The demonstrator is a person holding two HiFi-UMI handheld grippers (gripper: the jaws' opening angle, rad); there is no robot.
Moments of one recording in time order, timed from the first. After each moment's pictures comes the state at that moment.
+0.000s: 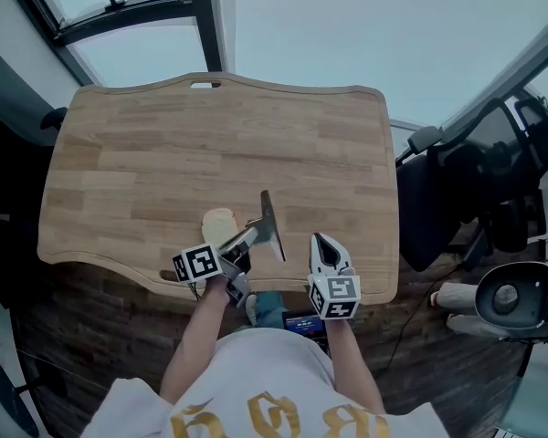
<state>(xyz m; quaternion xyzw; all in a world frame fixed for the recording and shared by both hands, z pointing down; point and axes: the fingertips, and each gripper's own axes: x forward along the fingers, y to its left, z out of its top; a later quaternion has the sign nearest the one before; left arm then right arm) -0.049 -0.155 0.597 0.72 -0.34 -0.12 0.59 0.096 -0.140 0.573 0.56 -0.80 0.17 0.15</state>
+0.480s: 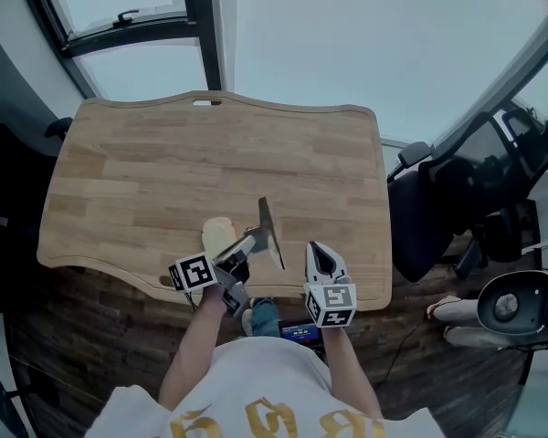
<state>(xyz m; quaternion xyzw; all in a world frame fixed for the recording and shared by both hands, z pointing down) -0.049 -0.141 0.551 0.74 -0.32 -0.16 0.57 0.091 -0.125 0.542 0.56 -0.81 0.14 0.13</state>
